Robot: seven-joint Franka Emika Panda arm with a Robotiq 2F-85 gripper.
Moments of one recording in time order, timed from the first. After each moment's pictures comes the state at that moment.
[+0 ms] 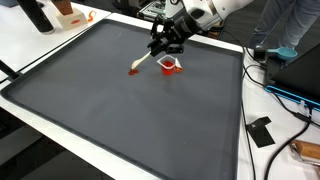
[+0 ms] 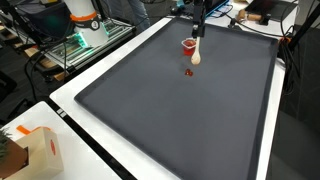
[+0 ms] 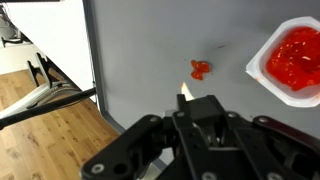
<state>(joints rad) 0.37 0.40 0.15 -1.94 -0.93 1.92 0.89</state>
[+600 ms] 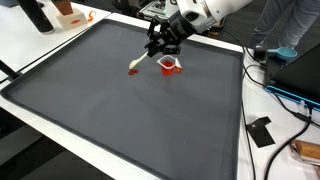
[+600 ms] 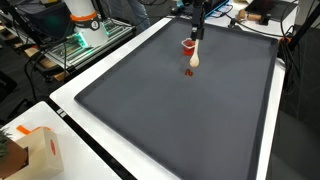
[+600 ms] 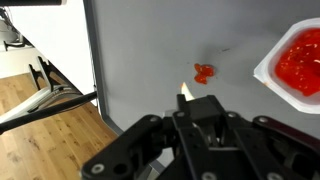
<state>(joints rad) 0.36 0.41 0.14 -1.94 -0.93 1.92 0.89</state>
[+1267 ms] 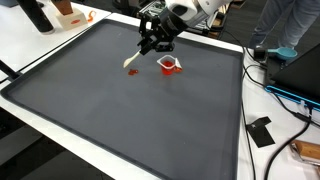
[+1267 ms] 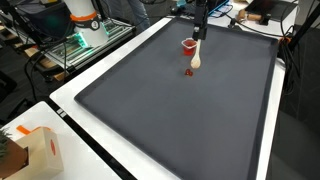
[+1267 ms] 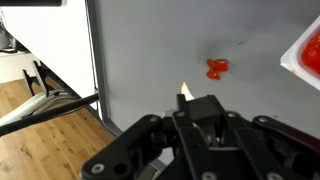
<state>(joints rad) 0.31 0.40 0.14 -1.90 -0.89 1.92 0.81</state>
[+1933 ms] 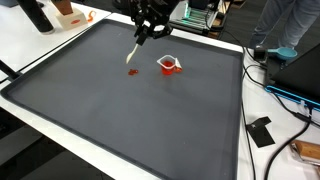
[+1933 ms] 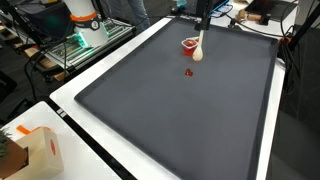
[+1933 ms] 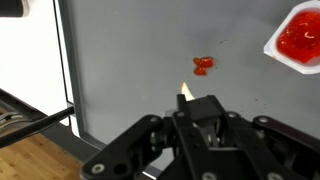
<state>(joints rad) 0.22 0.30 0.14 -1.88 -0.63 1.98 0.58</state>
